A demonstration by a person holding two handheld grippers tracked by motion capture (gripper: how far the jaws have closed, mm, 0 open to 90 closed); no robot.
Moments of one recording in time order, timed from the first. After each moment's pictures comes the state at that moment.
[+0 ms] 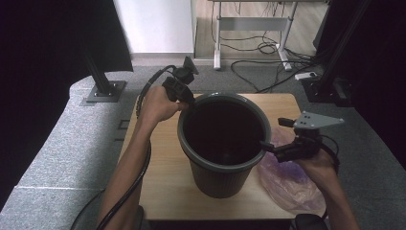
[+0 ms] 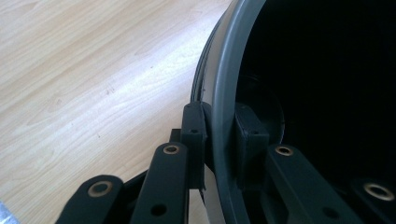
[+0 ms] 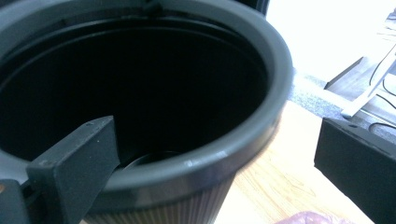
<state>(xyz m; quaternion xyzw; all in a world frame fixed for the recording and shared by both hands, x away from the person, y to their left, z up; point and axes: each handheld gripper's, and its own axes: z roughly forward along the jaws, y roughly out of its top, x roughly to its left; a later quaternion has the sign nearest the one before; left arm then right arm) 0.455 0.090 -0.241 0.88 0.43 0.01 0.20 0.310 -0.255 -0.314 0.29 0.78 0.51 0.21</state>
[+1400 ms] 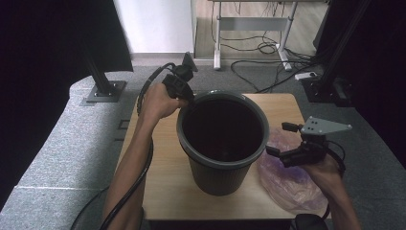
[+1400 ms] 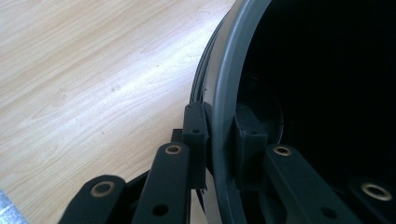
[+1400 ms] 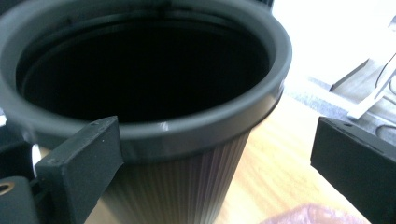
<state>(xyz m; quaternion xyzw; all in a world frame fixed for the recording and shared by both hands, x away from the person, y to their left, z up) 0.463 0.089 -0.240 0.87 0.45 0.02 0.18 0.301 -0.265 -0.324 0.28 0.78 0.52 0.20</state>
